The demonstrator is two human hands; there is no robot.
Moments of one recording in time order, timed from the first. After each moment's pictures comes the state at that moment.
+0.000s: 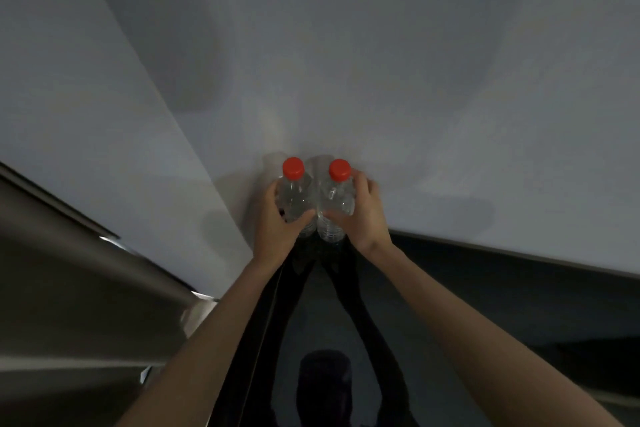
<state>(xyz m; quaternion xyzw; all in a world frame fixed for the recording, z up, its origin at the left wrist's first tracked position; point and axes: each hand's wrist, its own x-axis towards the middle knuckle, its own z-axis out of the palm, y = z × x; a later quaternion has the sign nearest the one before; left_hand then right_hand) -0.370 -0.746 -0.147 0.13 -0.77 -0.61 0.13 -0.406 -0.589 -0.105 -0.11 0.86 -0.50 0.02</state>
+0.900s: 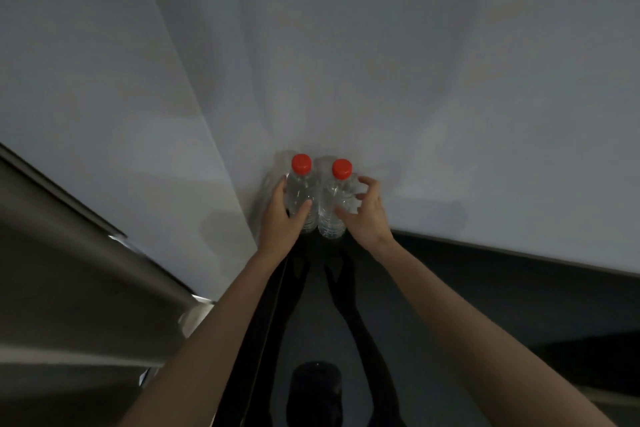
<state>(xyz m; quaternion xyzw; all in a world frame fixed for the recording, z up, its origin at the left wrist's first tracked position) -0.361 -0.751 -0.125 0.14 -0.81 -0.57 0.08 -0.385 -0.592 -0.085 -0.02 0.84 -0.53 0.07</state>
